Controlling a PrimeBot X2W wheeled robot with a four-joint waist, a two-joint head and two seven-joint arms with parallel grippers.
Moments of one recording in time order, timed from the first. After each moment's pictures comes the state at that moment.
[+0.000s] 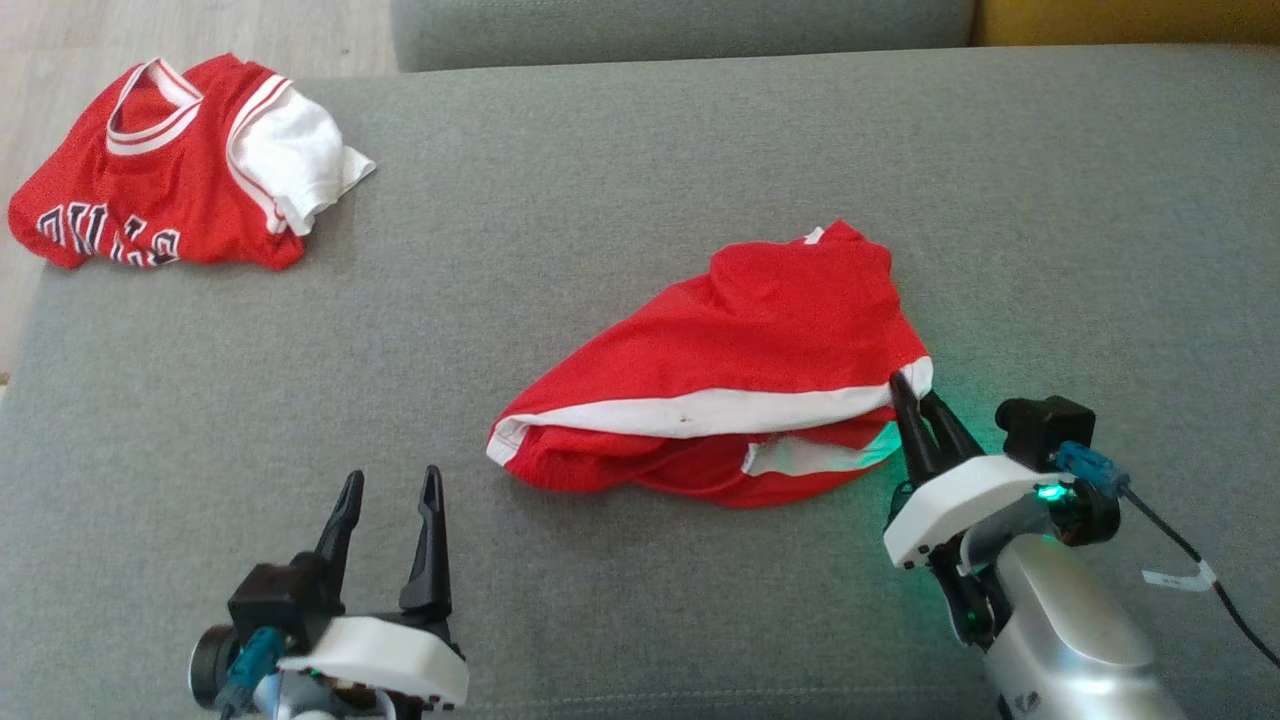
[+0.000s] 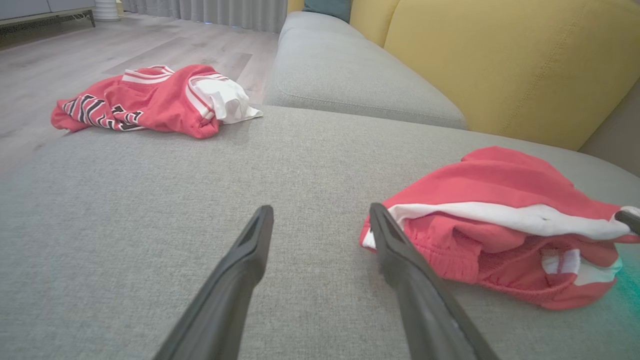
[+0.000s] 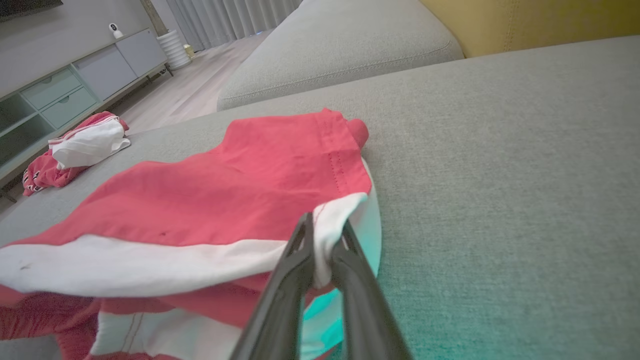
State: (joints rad) left arm 0.07 0.06 -0.21 0.15 -0.23 0.06 -0.25; right arm -0.38 -0.06 0.23 0.79 0.33 0.13 -0.21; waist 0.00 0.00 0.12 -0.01
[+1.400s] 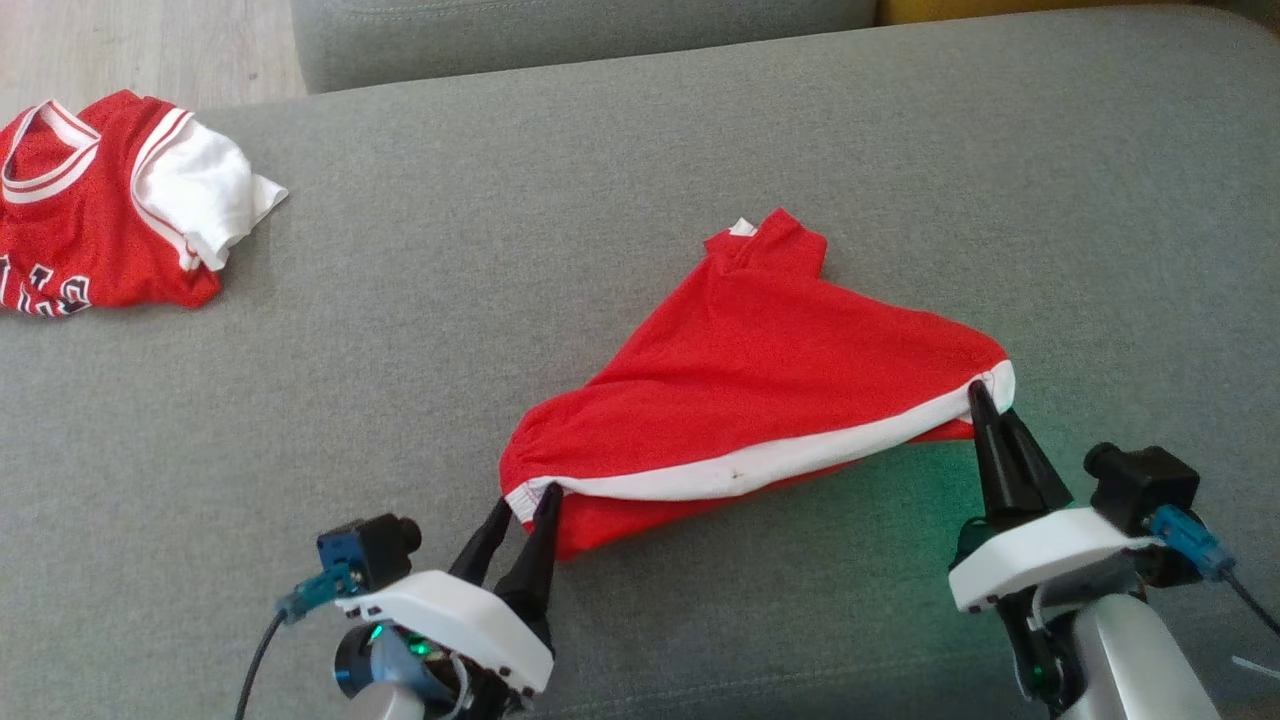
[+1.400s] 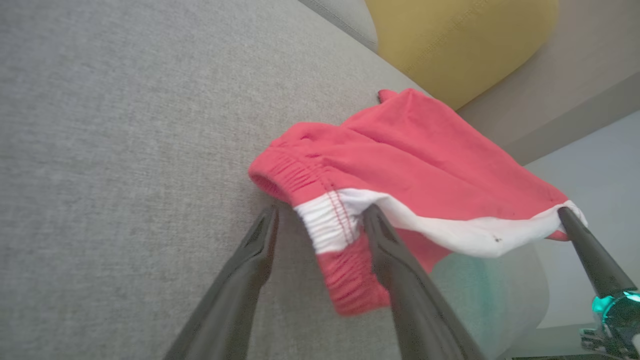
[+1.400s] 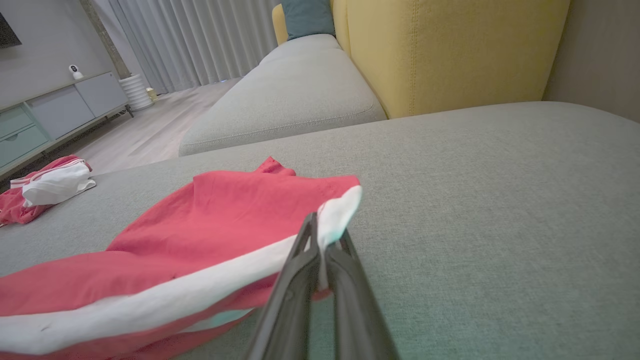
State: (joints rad) left arm -0.03 0.05 -0.42 0.26 -0.71 0.03 -0.05; right arm -0.11 -0.06 0.07 0.31 0.21 0.13 -0.12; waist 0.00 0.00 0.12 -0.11
